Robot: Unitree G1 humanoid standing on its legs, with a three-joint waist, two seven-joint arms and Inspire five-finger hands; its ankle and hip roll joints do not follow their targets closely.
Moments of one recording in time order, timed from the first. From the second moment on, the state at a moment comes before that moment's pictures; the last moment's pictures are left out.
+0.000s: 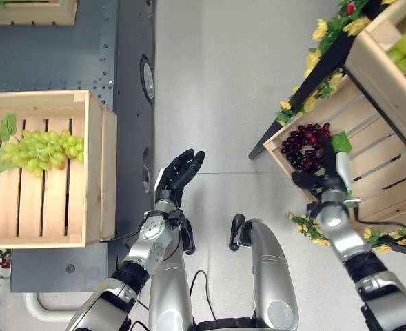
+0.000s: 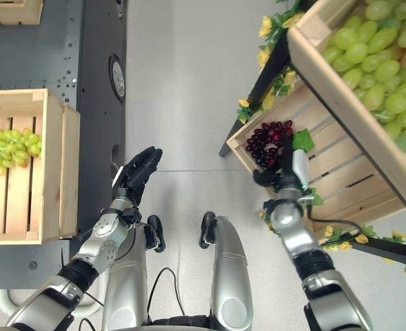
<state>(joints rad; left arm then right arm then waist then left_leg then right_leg) -0.37 0.36 -0.42 0.54 -0.76 -0.31 0.16 -0.36 -0.48 0.32 0.50 -0.06 -0.07 -0.54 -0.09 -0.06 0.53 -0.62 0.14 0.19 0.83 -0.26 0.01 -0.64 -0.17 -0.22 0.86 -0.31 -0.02</state>
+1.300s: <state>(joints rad) -0.14 0.61 -0.18 0.31 -0.01 -0.40 0.45 -0.08 -0.54 0.40 0.42 -0.27 -0.20 -0.57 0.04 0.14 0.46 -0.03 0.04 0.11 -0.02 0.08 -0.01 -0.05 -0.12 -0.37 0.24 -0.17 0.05</state>
